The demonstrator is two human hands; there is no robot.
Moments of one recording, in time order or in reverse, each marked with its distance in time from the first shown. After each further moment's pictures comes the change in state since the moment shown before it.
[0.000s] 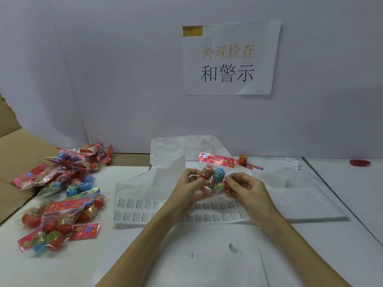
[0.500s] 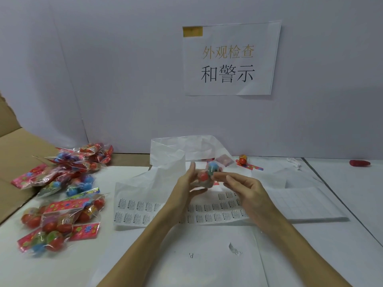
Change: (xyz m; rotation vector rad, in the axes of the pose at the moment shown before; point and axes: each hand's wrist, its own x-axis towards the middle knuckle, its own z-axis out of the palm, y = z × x) left_hand -0.003 0.002 0.000 0.195 -0.006 0.093; right_hand -0.003 -0.005 -0.004 -0.030 -0.313 -0.138
